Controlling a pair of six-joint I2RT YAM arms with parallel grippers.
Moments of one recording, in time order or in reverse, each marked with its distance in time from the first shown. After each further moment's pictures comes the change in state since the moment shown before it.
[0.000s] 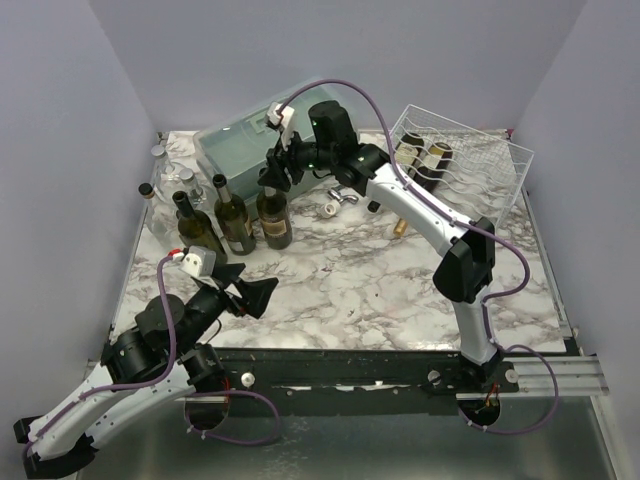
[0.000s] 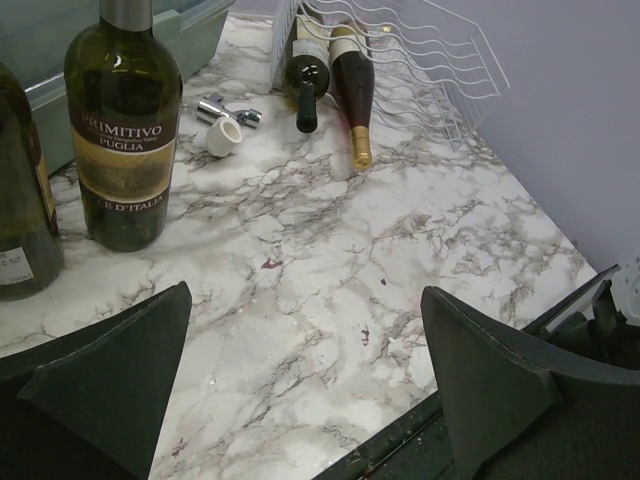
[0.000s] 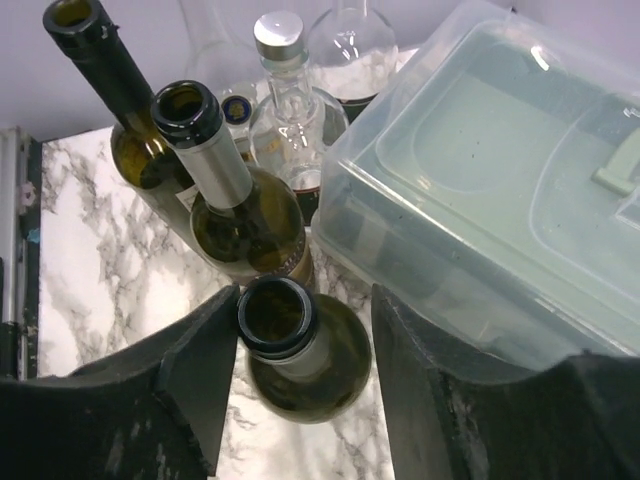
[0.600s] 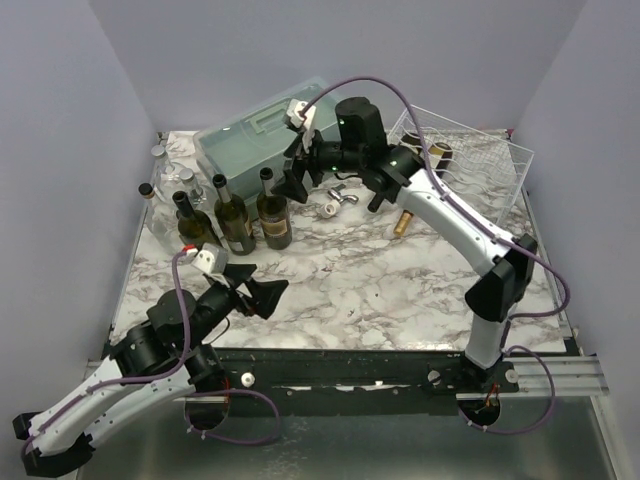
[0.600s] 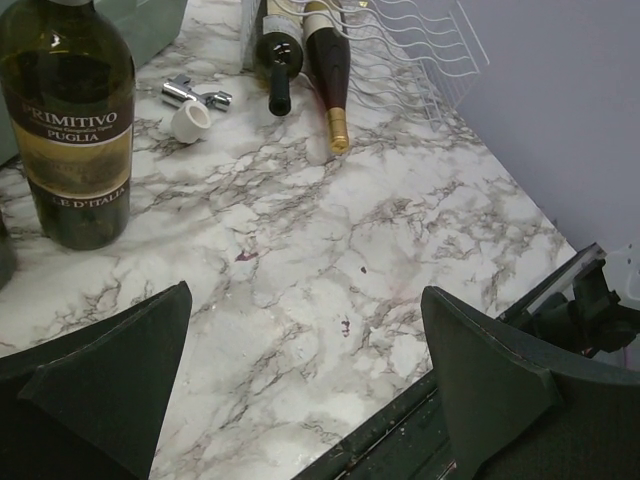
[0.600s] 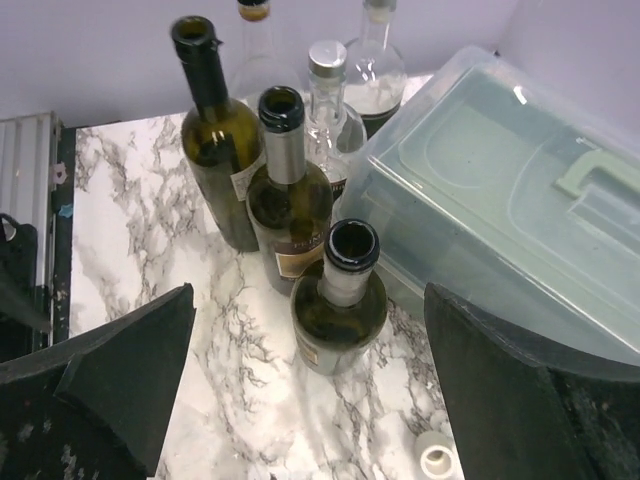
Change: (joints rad) left arm 0.000 0.055 -0.018 0.050 0.056 -0.024; right arm 0.001 -0.200 -0.145 -0.023 -0.014 -0.069
